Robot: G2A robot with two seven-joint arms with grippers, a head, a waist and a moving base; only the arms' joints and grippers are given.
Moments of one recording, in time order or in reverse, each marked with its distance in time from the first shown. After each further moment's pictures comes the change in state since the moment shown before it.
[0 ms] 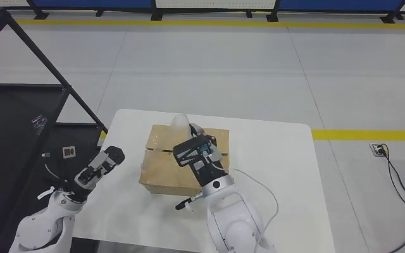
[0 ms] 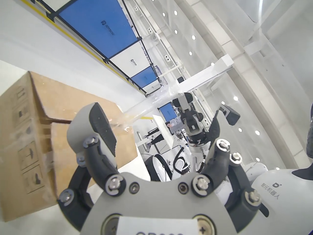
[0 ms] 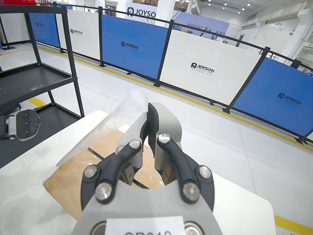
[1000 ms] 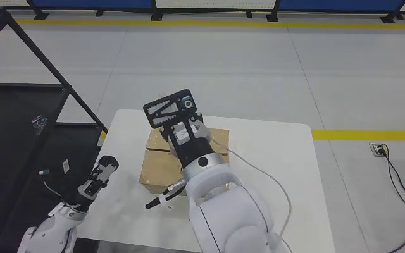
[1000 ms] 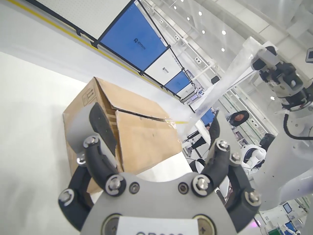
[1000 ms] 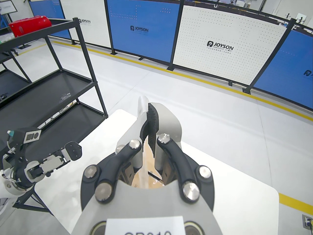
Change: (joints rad) left arm 0.076 -0.001 0.022 0.039 0.379 -0.216 0.304; right arm 0.304 -0.112 -0.083 -0.130 0.122 0.102 0.559
